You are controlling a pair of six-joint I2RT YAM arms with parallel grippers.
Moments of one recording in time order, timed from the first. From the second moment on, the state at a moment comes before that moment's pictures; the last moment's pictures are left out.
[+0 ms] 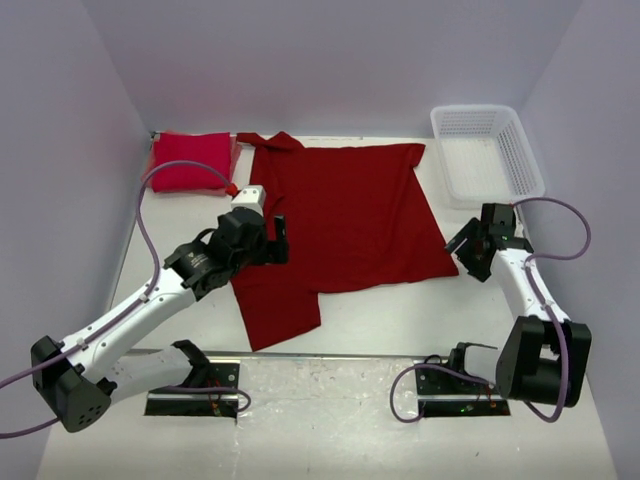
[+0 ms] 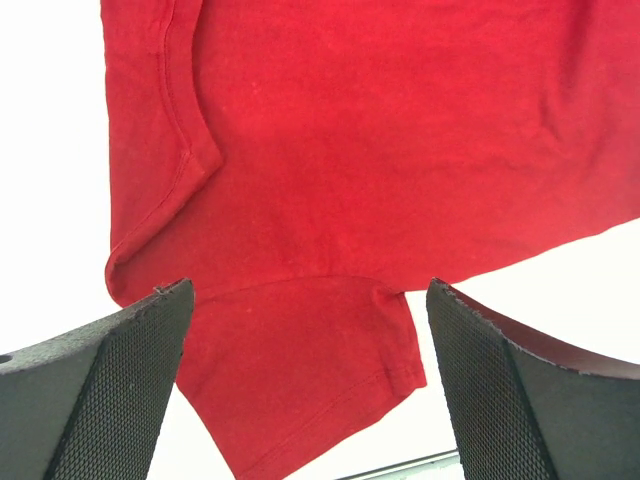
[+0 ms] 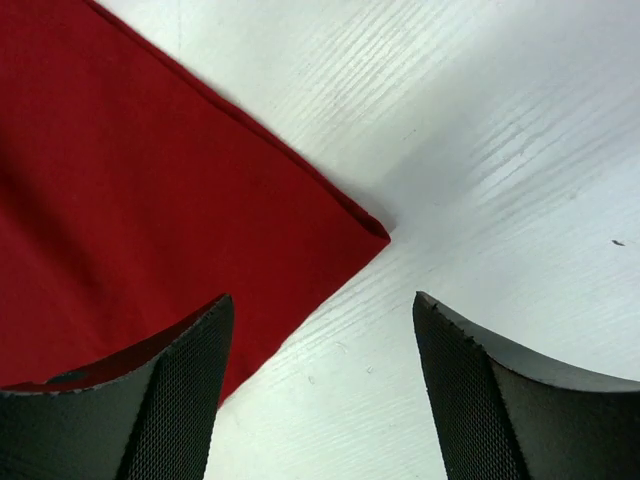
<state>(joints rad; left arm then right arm) -0.71 1.07 0.95 -0.61 -0.33 -0.55 -0.12 1.21 0.77 -0.59 0.09 0.64</state>
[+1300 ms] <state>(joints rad) -0.71 0.94 0.95 -0.62 -0.31 -0.53 -0.20 1.49 0.77 -0.53 0.10 0.77</state>
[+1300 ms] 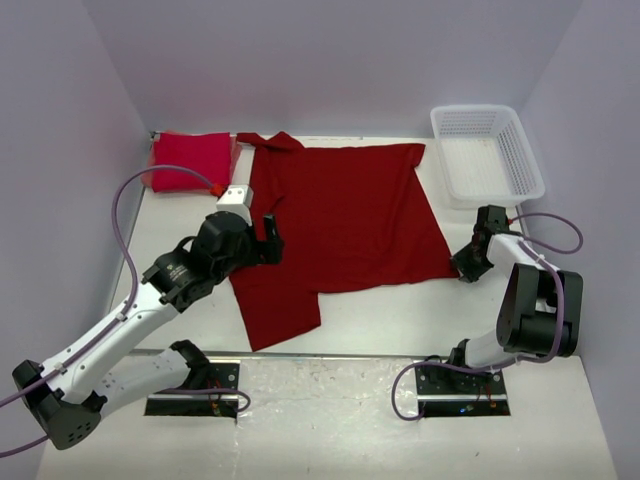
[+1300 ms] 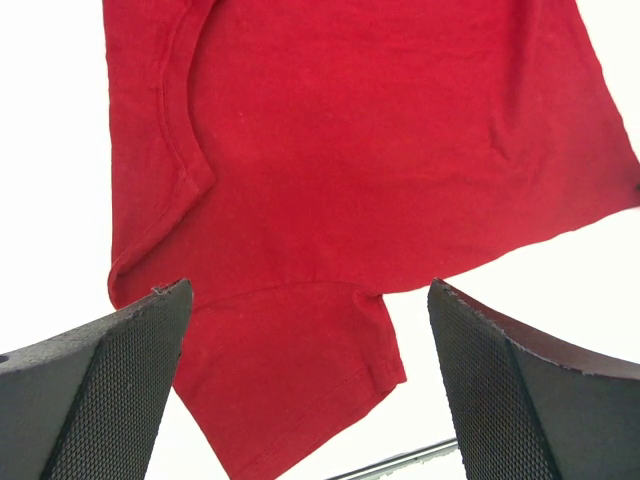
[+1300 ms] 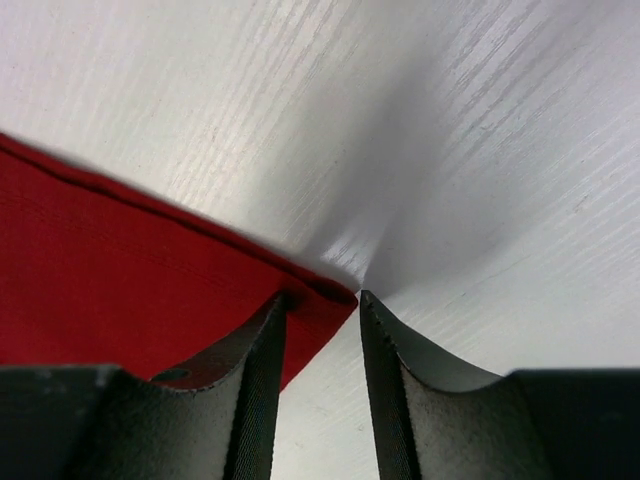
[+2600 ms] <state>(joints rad) -0.77 1.18 0.77 -0.84 -0.22 -0.87 0.02 1.17 0.71 -0.42 0.03 0.65</state>
